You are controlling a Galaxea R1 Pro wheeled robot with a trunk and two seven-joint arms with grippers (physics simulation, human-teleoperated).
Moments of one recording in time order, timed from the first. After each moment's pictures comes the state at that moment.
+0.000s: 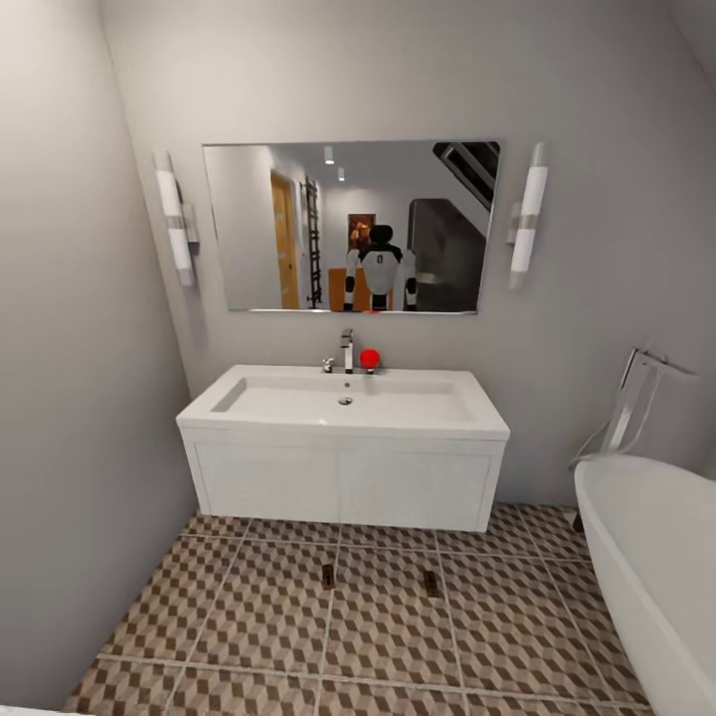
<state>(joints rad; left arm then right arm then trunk) -0.21 0.07 -0.06 0.00 0.24 -0.06 -0.04 -0.08 -0.11 -0.26 0.03 0.28 -0.14 0.06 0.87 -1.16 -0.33</state>
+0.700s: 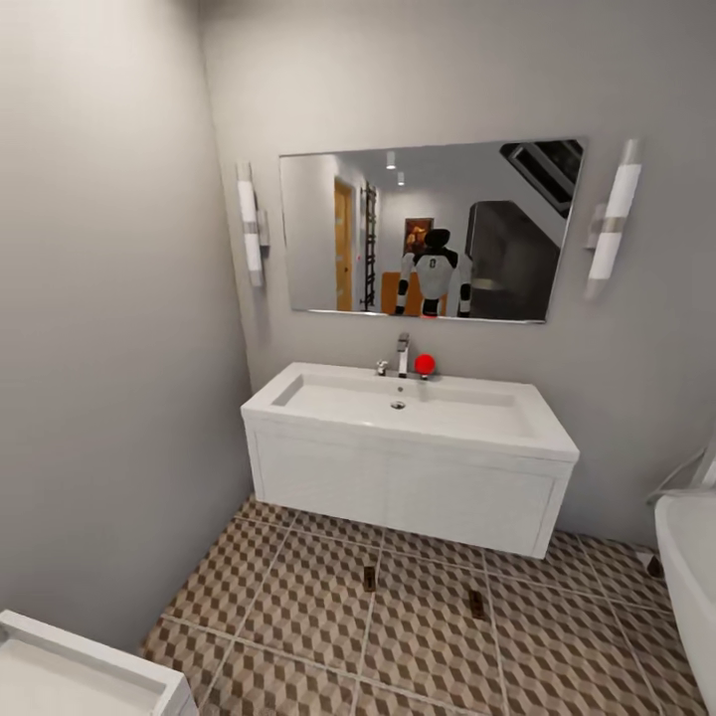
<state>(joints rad) -0.21 0.05 -0.07 0.00 0.22 -0.06 -0.04 -0.08 -0.11 -0.26 0.03 0.28 -0.14 0.06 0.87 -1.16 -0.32</state>
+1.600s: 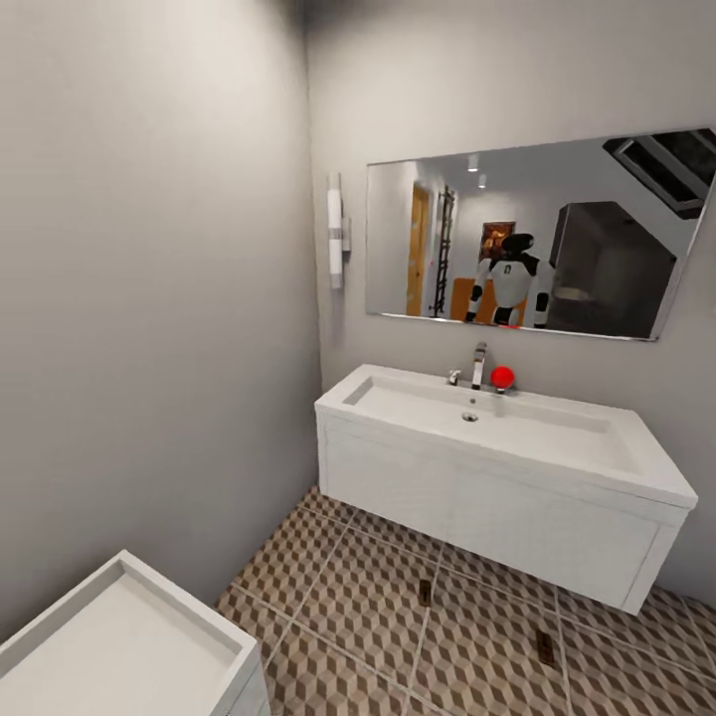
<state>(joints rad) -0.21 0.04 -0.07 0.00 0.18 -0.05 -0.04 -0.08 -0.09 -0.26 0.03 0.28 -0.13 0.05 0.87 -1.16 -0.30</state>
